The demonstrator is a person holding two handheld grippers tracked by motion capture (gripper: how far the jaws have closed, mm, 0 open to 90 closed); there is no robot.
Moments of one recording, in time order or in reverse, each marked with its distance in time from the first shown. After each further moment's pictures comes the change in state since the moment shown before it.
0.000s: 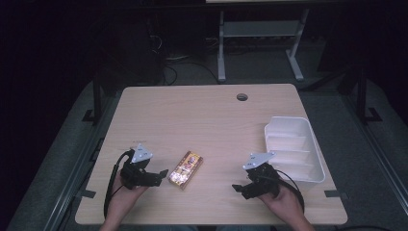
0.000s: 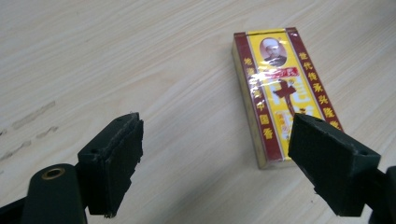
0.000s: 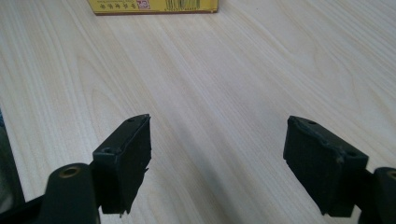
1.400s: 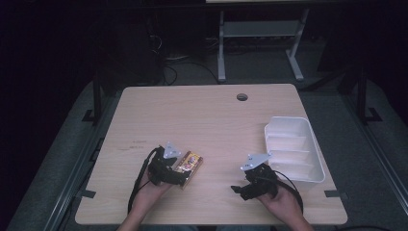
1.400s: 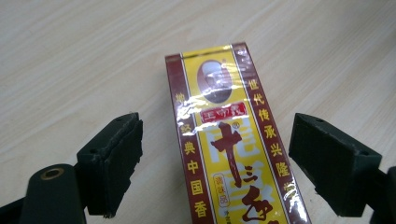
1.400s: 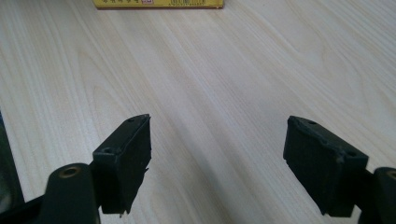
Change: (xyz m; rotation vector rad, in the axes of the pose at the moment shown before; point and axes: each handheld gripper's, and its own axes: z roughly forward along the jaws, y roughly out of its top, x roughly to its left) left arm -0.041 0.027 0.050 0.081 -0.067 0.065; right arm 0.003 0.002 0.004 0.019 0.001 -0.016
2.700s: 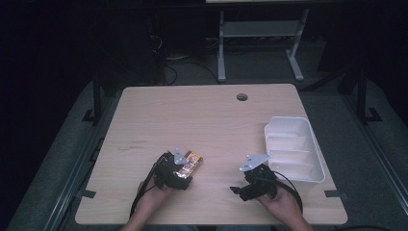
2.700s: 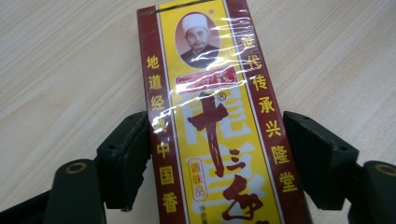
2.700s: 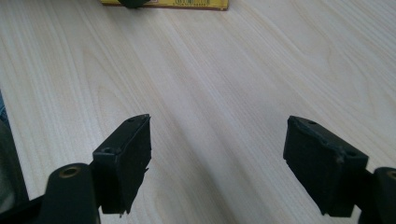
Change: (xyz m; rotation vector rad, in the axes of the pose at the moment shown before) left arm -0.011 -0.006 0.020 0.112 0.026 0.071; right arm 0.002 0.001 0.001 0.000 0.008 -0.010
